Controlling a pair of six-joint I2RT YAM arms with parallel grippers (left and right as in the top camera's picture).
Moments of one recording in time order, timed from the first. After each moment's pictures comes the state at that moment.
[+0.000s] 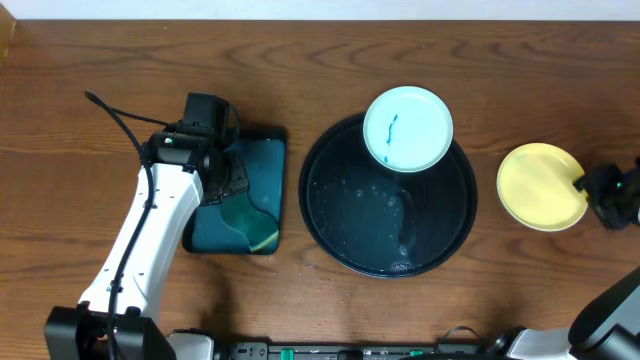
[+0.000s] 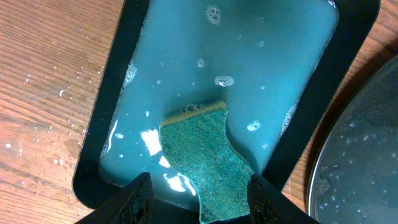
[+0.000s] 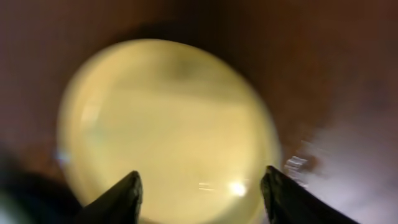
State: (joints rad) left arm -0.13 1.48 1.17 -1.03 -0.06 -0.45; right arm -0.63 1.61 1.09 -0.65 -0.24 0.31
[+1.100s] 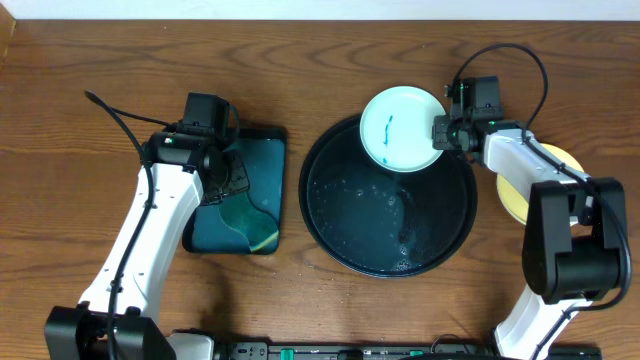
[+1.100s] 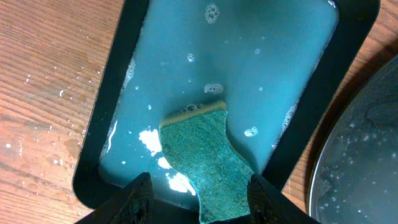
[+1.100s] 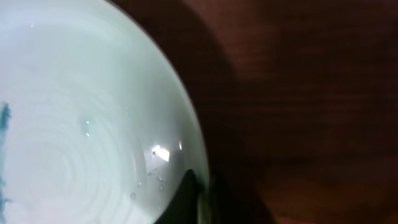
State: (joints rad) left arm -0.13 1.48 1.17 -1.03 -0.06 -0.45; right arm 0.10 1.94 1.18 -0.28 -0.04 0.12
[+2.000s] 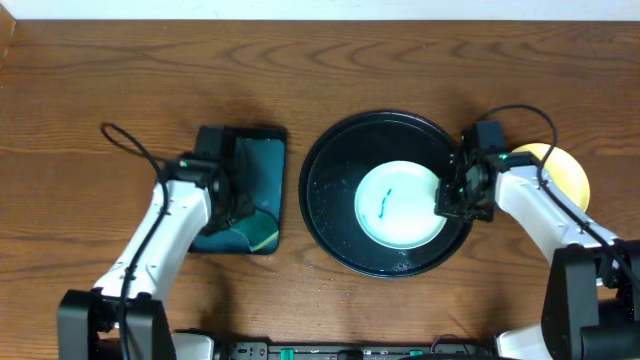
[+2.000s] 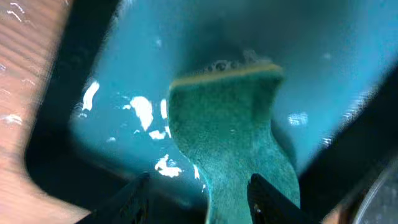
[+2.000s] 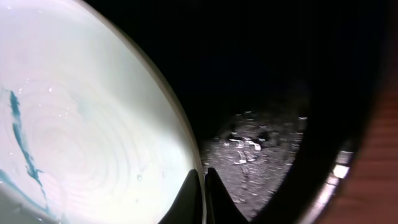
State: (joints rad) left arm -0.13 1.48 0.91 -0.87 -0.02 -0.63; right arm 0.14 1.66 0.94 -0.76 -0.16 0.32
